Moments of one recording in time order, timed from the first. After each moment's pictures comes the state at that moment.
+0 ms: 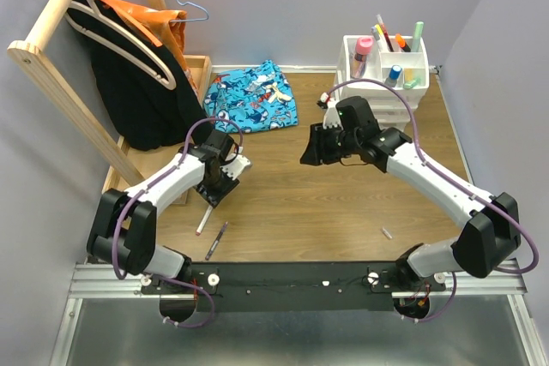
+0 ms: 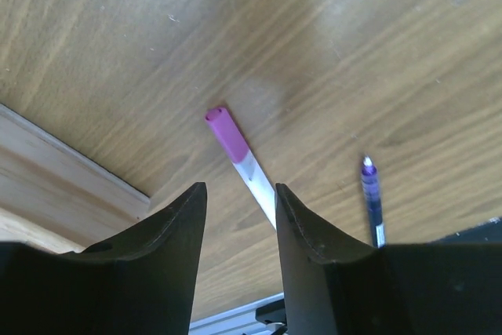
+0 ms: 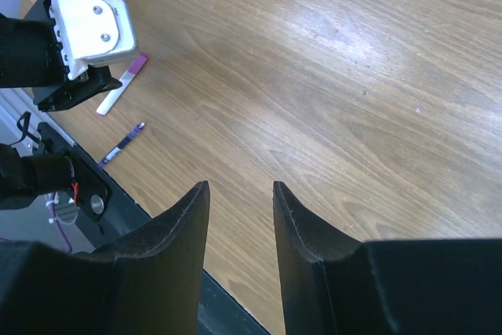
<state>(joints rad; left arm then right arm) -0.41 1.42 0.89 -0.86 0.02 0.35 0.60 1.40 1.16 -0.49 -0.32 0.36</state>
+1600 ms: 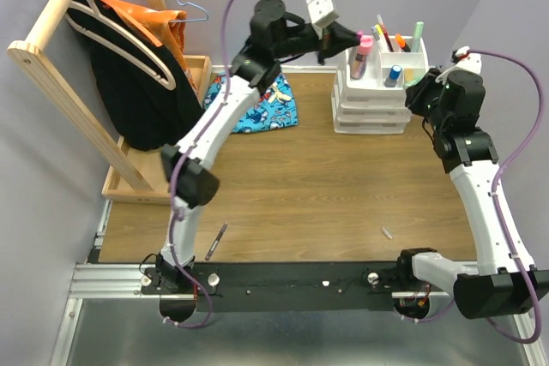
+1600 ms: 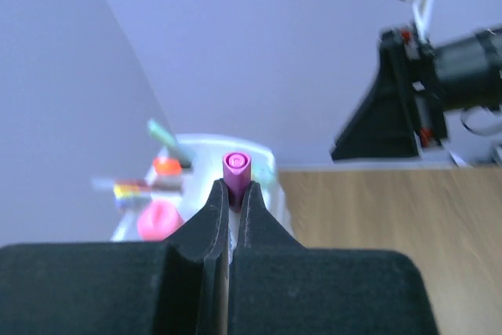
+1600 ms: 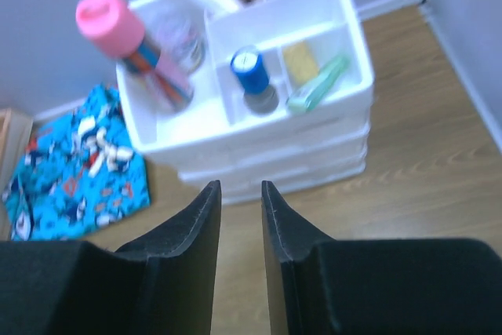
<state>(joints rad) -0.59 2.05 2.32 -0.06 0.82 0.05 0.09 1.11 1.24 -0.41 0.14 0.32</state>
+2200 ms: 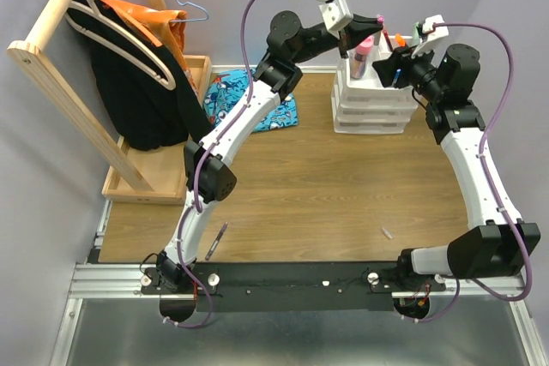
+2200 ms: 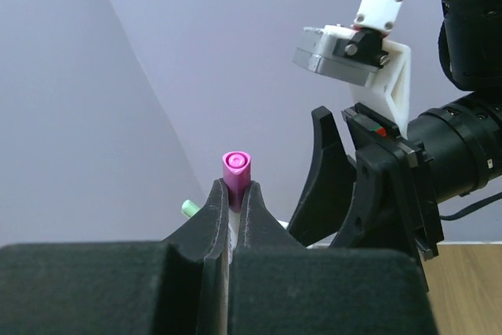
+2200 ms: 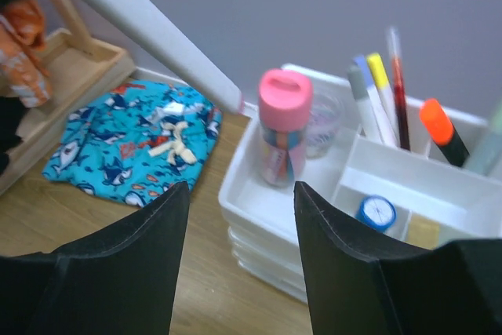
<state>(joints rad) -0.66 2.29 2.54 0.26 0.68 0.00 0.04 1.35 1.38 -0.12 -0.39 0.00</state>
